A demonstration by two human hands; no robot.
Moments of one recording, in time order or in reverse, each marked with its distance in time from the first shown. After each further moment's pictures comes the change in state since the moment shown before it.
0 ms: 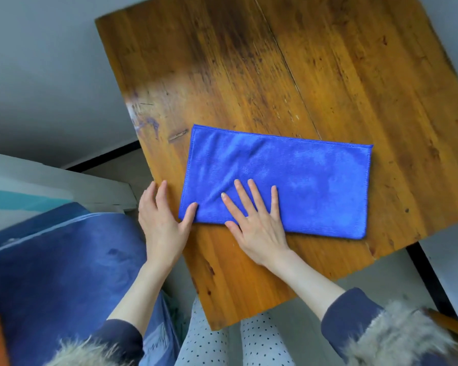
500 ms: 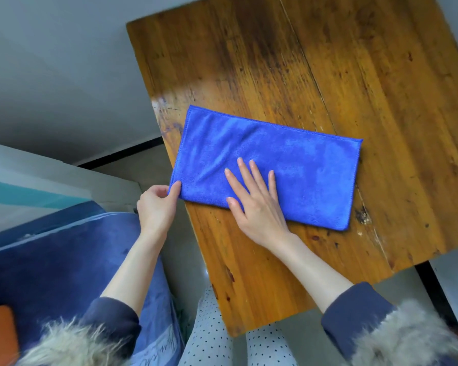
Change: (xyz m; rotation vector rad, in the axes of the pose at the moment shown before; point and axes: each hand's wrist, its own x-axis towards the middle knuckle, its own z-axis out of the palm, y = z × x) left_hand 0.061 -0.022 -0.036 -0.425 -0.095 -0.579; right_hand 0.056 -0.031 -0.032 0.375 0.061 0.000
